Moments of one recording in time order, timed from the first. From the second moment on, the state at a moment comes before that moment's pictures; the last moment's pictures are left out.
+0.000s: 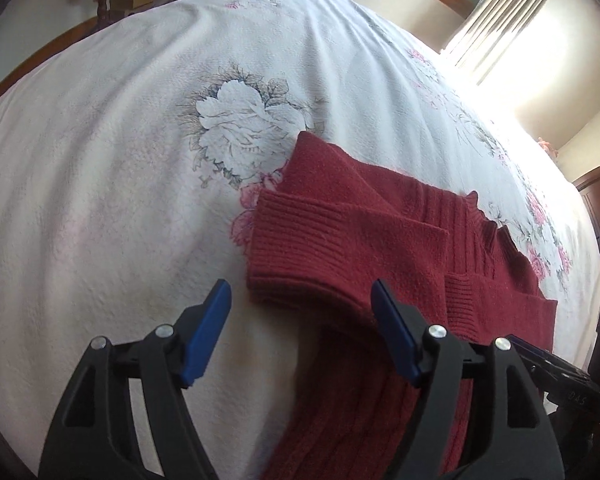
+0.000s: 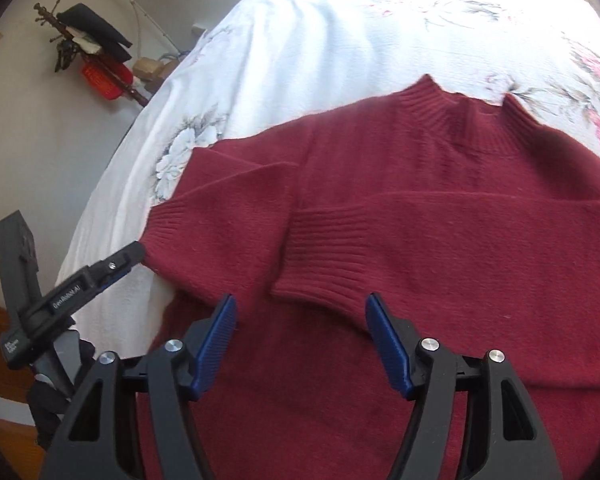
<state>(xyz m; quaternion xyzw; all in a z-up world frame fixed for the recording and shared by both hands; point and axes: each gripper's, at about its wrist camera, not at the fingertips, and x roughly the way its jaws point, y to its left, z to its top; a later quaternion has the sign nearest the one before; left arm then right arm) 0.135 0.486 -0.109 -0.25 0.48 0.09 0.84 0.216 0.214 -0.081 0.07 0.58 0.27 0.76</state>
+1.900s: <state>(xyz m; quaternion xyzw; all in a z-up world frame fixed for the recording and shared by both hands) 0.150 0.469 -0.113 -0.23 0.49 0.10 0.84 0.226 0.269 -0.097 -0.04 0.60 0.23 0.76</state>
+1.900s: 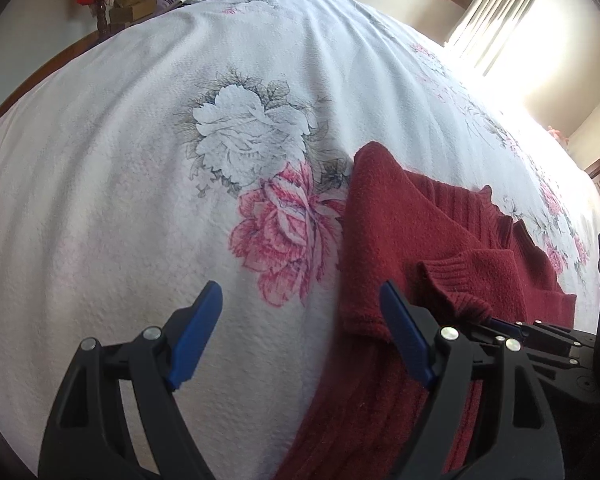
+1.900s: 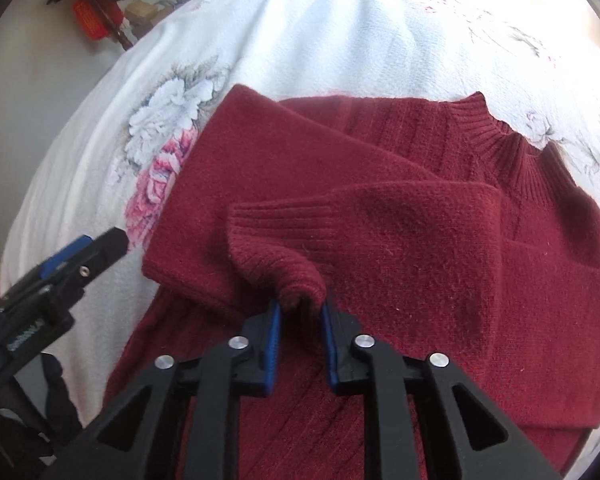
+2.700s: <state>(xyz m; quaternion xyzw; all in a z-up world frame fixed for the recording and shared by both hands) 0.164 0.426 -0.131 -0.17 0.51 0.09 0.84 0.221 0.004 -0.121 0.24 0.58 0.09 0.77</state>
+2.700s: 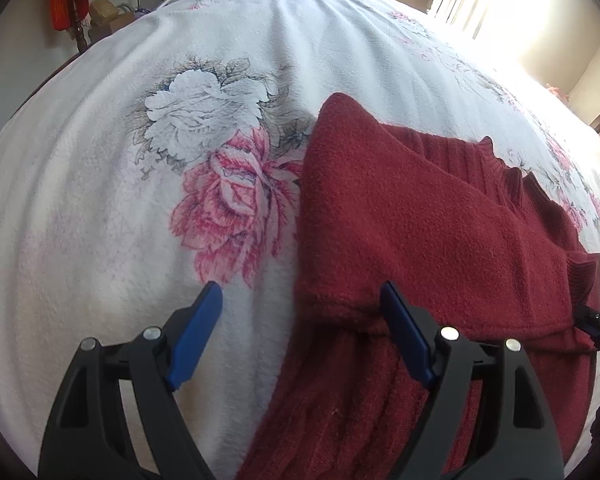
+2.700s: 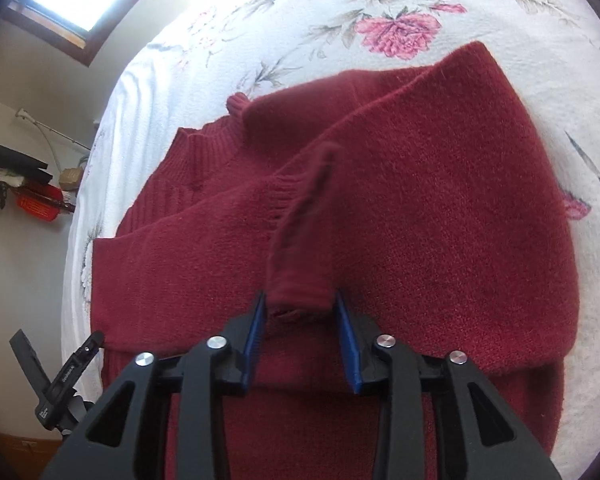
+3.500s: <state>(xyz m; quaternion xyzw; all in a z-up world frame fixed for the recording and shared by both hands) 0.163 0.403 -0.145 -0.13 0.52 0.07 0.84 0.201 -0.036 -0.124 0.23 0.58 0.08 0.78</state>
